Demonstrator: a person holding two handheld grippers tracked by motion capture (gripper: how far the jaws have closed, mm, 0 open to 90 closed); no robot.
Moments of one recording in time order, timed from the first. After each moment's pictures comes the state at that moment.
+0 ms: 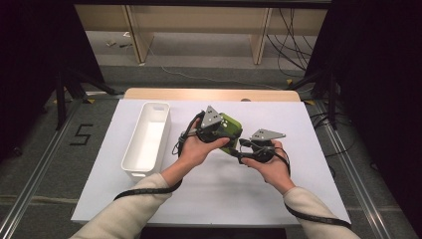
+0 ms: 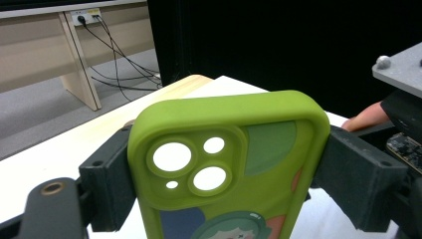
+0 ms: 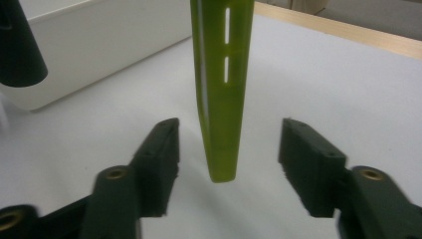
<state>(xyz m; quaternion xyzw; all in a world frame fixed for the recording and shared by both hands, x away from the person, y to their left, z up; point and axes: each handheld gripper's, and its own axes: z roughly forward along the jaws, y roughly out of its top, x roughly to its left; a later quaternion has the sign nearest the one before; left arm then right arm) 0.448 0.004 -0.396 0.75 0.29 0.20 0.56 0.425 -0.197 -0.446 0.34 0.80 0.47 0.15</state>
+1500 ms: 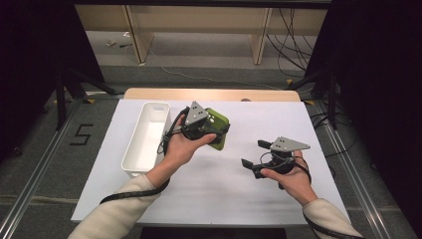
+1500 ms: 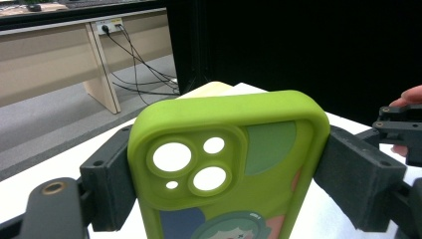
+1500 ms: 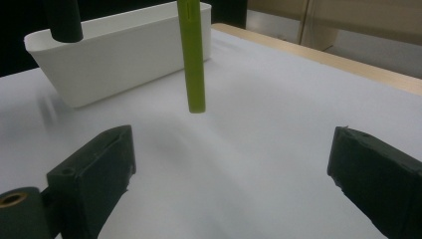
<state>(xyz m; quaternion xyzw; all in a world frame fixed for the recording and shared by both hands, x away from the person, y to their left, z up) 0.438 0.040 -0.374 0.74 0.30 0.22 0.56 0.392 -0.240 -0.436 0.30 0.78 0.53 0.17</state>
